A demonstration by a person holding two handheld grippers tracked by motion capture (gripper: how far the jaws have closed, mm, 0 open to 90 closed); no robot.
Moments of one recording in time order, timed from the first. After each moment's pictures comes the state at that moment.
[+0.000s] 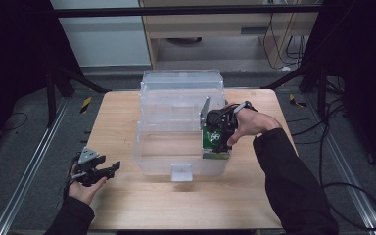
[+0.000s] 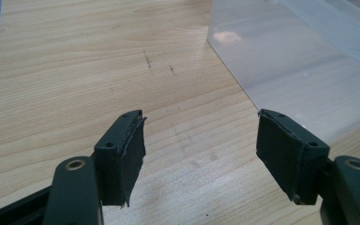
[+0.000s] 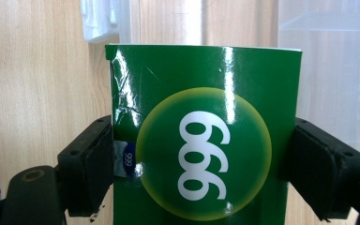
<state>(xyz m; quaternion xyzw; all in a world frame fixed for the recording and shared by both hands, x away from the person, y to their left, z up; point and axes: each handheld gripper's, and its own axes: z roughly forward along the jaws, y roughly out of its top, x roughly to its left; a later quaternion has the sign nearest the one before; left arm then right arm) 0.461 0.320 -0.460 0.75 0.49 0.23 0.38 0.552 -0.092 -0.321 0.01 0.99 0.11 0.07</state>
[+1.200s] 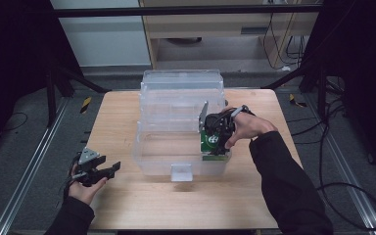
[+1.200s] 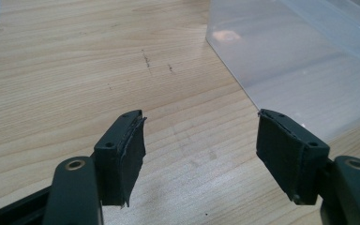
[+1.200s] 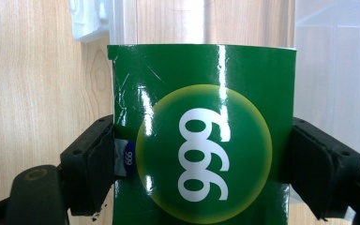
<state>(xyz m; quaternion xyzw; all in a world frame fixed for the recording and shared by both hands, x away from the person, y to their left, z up) 0.461 0.319 -0.461 0.75 0.49 0.23 0.38 0.557 -0.089 -0.341 0.01 0.99 0.11 0.06</state>
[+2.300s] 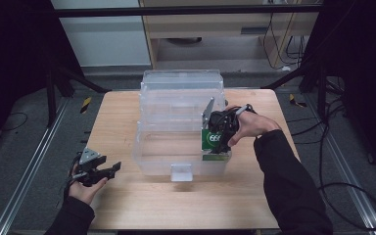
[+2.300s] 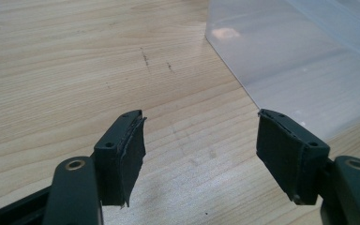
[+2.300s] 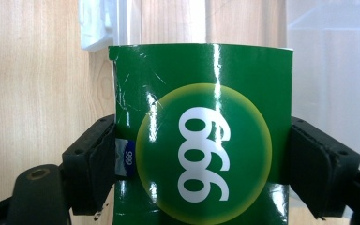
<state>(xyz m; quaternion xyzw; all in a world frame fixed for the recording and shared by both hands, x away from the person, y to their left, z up) 0.461 0.318 -0.462 0.75 0.49 0.23 0.38 0.562 -0.100 -0.341 0.02 0.99 0.15 0.05</state>
